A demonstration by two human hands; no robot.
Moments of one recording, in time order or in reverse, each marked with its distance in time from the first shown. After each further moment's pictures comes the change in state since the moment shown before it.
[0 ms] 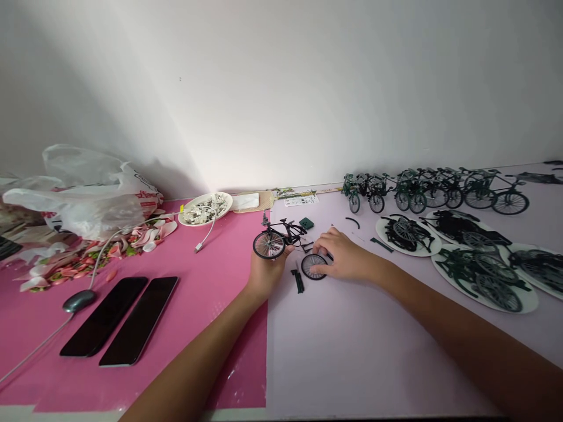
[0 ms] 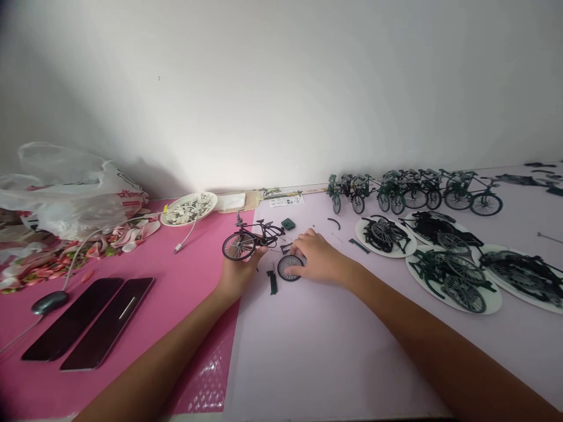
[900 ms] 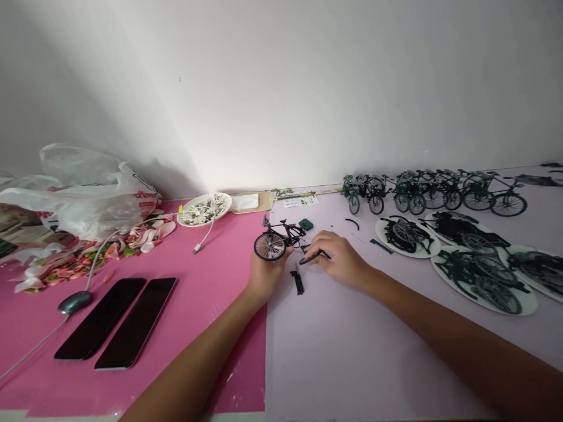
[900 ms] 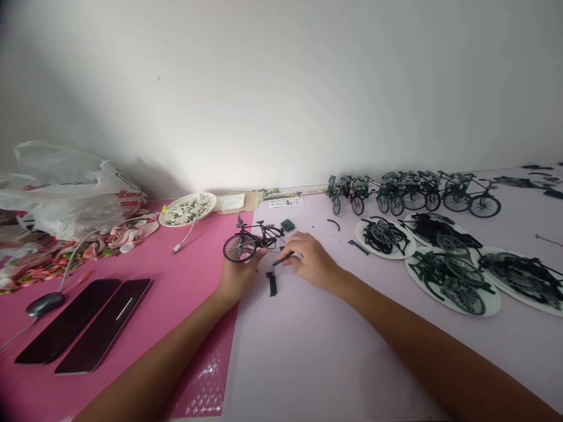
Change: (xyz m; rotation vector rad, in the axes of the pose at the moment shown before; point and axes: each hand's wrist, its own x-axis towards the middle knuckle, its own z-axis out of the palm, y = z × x) left_hand -0.001 0.004 -0.001 0.018 -0.006 -0.013; right_hand 0.005 -0.010 0.019 0.260 0.418 -0.405
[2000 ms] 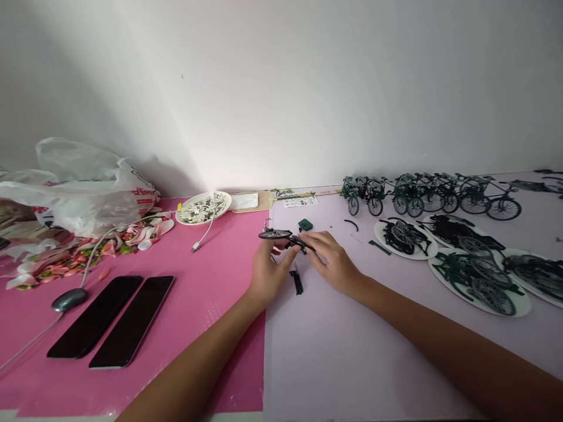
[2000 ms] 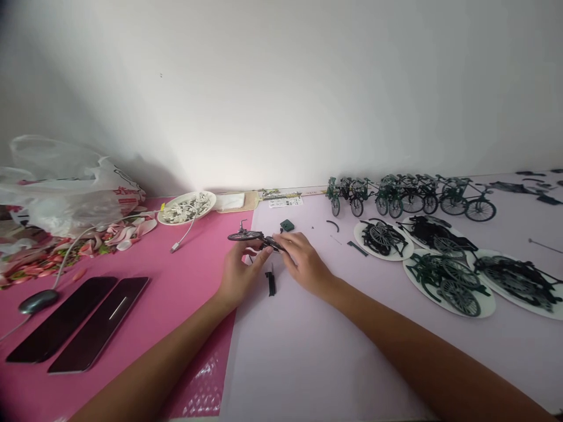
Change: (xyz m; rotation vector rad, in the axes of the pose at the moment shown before) left_hand -0.007 0.001 0.006 0.045 0.001 -0.068; right_hand -0.006 -0.006 0.017 -0.226 0.120 -0.065
